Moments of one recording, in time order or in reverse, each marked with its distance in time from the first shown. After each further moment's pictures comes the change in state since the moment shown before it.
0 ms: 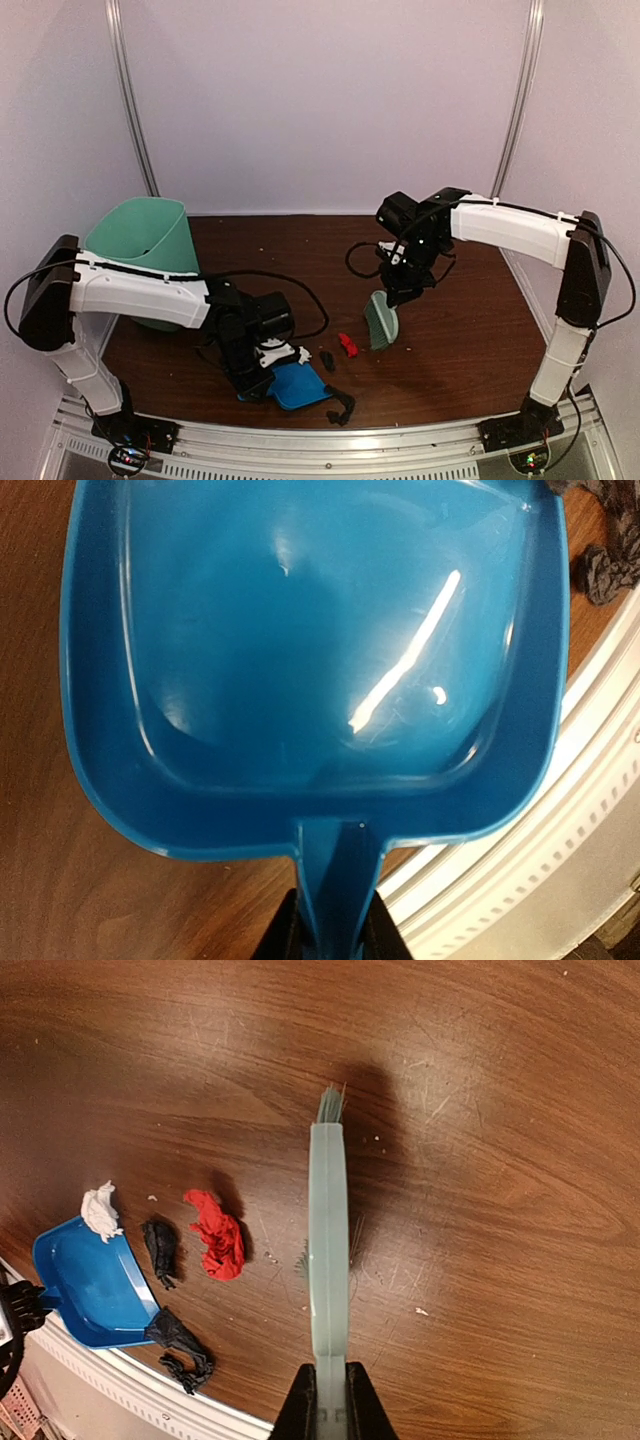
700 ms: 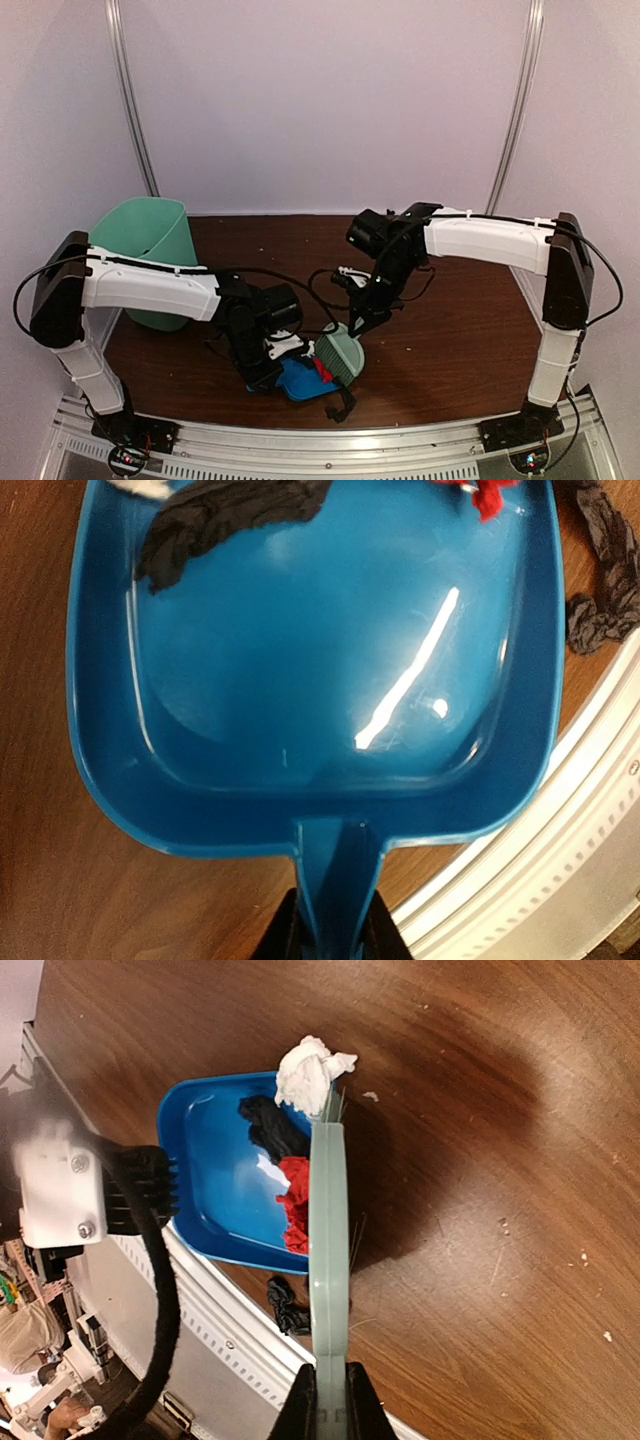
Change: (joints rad) left arm 0.026 0.066 0.080 0.009 -0.020 0.064; right arm 0.129 0.111 0.053 0.032 -0.321 -0.126
